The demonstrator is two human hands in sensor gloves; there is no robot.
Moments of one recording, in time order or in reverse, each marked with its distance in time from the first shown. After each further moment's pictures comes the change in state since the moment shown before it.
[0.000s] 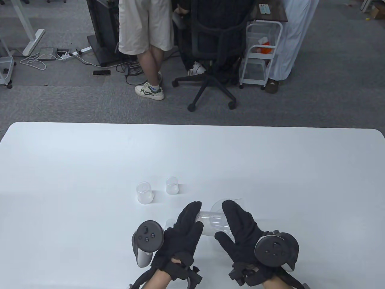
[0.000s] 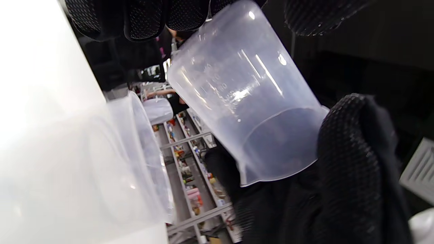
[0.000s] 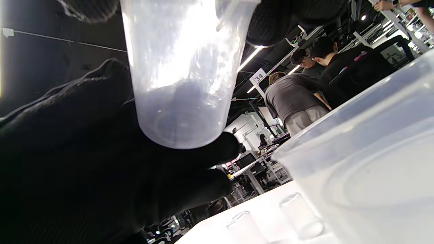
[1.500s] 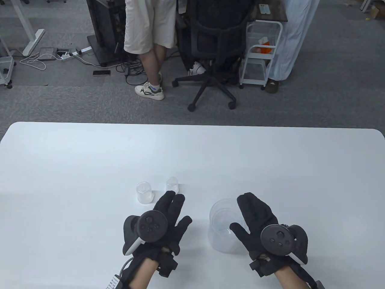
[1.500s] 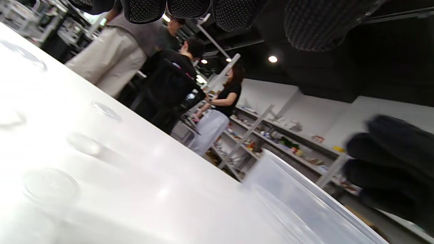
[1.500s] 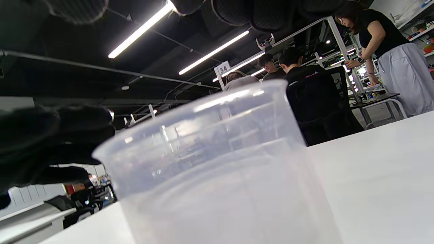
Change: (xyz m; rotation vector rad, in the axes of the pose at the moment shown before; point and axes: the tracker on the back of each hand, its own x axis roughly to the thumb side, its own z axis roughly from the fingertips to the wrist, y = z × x) left_hand -0.005 0.054 -0.019 -0.059 0.183 -0.585; right_hand -0.041 -0.023 0.007 0.049 0.133 0.233
